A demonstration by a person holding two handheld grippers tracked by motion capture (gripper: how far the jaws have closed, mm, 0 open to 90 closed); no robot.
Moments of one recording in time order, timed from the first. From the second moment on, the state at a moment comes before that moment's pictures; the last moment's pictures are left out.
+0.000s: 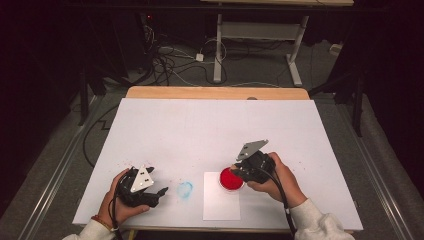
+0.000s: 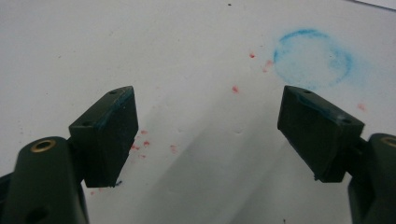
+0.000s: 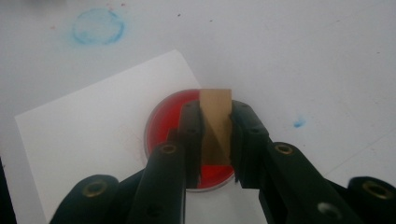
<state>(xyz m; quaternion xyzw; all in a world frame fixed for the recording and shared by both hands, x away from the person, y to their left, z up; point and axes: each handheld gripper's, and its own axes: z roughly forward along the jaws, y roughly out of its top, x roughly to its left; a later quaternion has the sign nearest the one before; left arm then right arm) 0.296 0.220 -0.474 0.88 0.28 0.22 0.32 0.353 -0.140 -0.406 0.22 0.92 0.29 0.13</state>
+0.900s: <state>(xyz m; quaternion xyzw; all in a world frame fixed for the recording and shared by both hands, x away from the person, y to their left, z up) 0.293 0.218 -0.473 0.88 0.27 0.23 0.32 0.339 -0.157 -0.376 0.21 0.91 0.33 0.15</state>
